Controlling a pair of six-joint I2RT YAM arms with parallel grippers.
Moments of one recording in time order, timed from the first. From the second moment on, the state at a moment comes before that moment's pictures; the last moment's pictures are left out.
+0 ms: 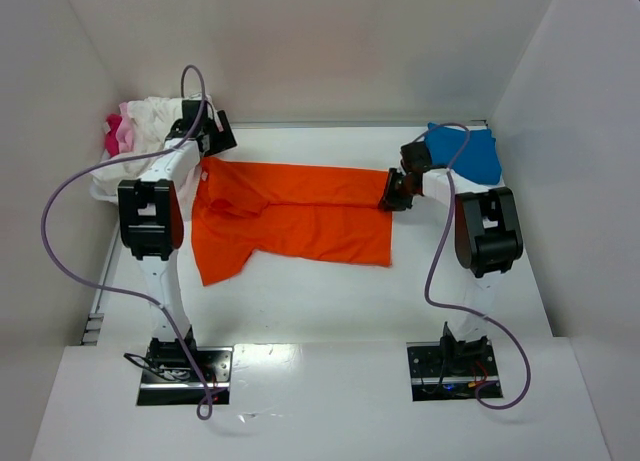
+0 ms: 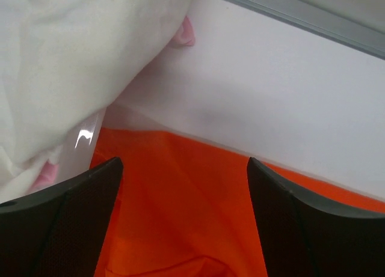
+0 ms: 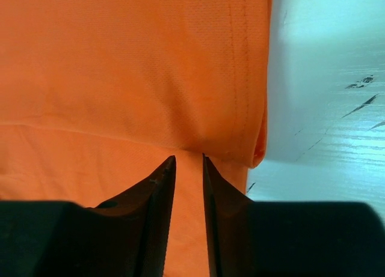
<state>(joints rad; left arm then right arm) 0.02 2.18 1.81 -0.31 -0.07 -0.34 0.16 1.94 1.28 -0.37 -0.21 0.46</state>
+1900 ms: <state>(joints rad) -0.11 1.88 1.54 -0.35 0.17 -0.21 0.13 2.11 1.55 -0.60 0.15 0.39</state>
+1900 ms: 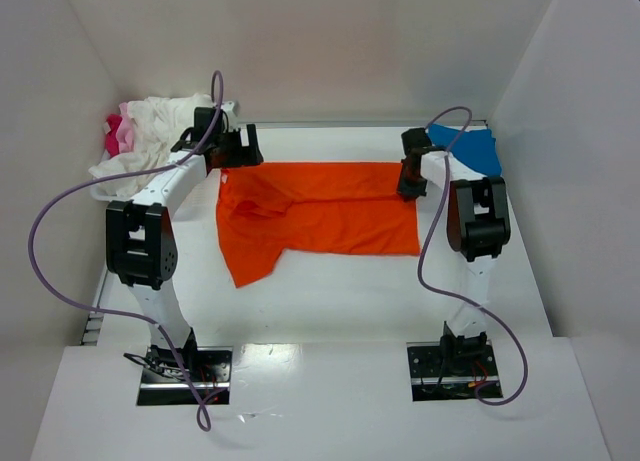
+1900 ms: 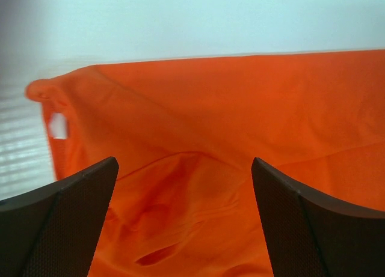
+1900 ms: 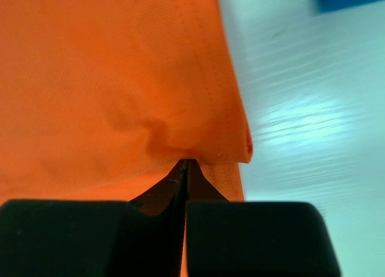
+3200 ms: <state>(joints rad) -0.07 2.04 1.41 -0.26 0.10 -0.48 0.08 2.17 1.64 -0.61 0.12 0.35</state>
